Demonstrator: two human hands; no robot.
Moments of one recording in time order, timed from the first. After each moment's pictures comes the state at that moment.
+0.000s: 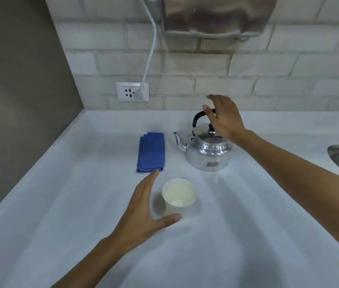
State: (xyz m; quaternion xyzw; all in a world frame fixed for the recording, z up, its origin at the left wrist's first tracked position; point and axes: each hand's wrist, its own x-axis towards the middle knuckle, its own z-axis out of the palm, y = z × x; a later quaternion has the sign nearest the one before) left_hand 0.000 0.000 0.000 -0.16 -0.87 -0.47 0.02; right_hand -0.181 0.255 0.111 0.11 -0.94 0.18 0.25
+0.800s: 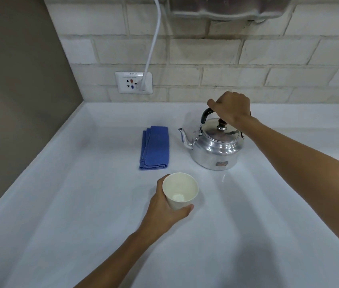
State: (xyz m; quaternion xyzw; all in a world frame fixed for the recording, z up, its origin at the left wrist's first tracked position) left_hand -0.028 0.038 -0.026 -0.06 -0.81 -0.59 -0.01; right_hand -0.206 0.244 0.124 0.01 -0.97 0.14 0.18
